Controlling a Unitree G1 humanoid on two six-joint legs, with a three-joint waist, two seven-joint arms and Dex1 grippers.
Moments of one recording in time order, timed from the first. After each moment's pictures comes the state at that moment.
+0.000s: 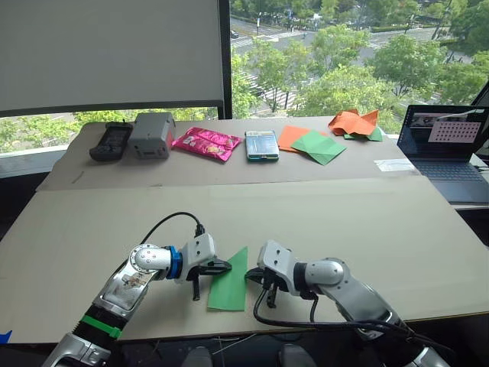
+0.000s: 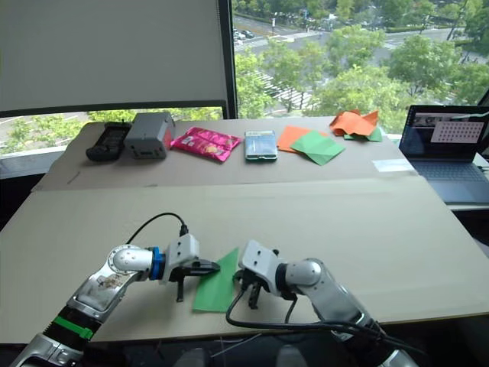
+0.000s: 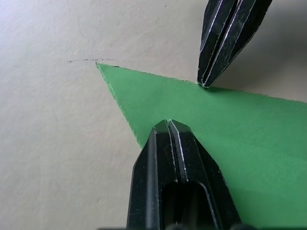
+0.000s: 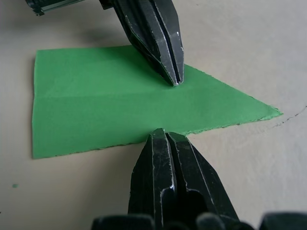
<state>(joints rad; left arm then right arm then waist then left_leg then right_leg) -0.24 0.62 -0.31 0.00 -0.14 0.20 -1.07 -0.23 -0.50 0.53 -0.34 0.04 0.55 0.81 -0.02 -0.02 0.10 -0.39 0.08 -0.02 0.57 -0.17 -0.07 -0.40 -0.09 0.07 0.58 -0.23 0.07</state>
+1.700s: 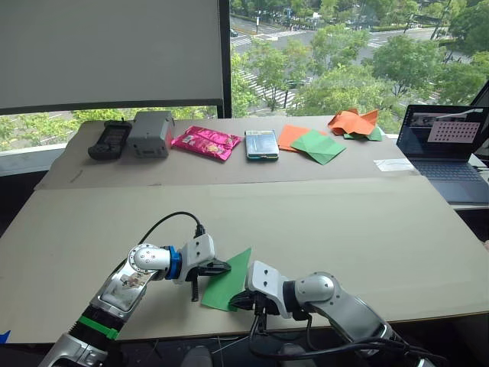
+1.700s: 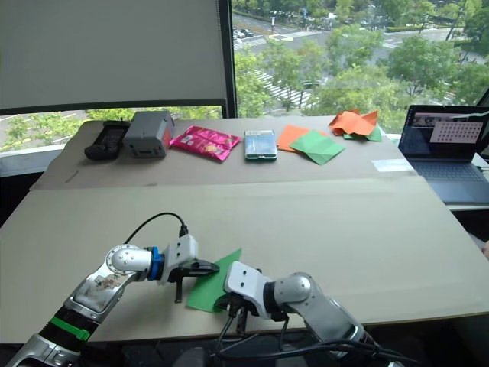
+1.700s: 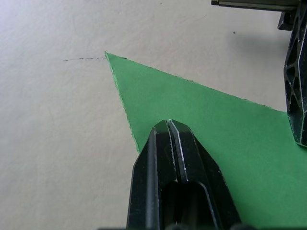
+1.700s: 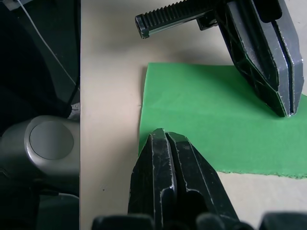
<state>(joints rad) -0.24 0.64 -0.32 -0.02 -0.14 0.22 -1.06 -0.20 -0.47 0.59 -0.39 0.10 0.57 0.86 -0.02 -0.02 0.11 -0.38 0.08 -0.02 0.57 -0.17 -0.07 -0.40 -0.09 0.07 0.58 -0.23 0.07</state>
